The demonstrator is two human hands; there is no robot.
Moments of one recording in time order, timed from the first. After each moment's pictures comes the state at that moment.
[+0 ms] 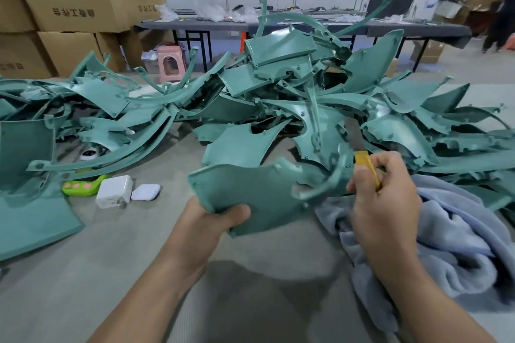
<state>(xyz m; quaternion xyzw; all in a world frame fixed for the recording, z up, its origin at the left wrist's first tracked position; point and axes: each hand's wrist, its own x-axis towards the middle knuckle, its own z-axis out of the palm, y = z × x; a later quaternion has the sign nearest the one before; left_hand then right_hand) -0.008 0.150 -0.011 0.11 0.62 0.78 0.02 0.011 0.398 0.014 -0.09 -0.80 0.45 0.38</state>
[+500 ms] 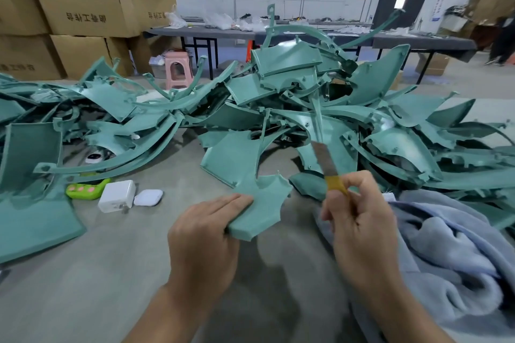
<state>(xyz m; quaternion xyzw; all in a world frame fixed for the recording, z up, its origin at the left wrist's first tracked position) 0.007 0.161 -0.014 0.15 0.86 0.26 -0.40 0.020 0.376 0.009 0.06 -0.80 0.51 0.31</state>
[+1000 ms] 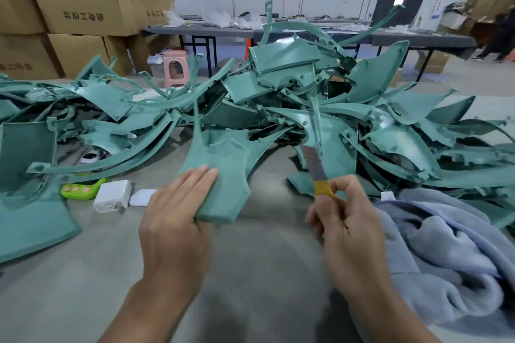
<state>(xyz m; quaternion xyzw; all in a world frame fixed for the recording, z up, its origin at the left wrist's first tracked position) 0.001 0.141 -0.011 0.09 0.86 0.25 -0.44 0.023 0.364 0.005 0.06 -0.77 0.57 0.27</state>
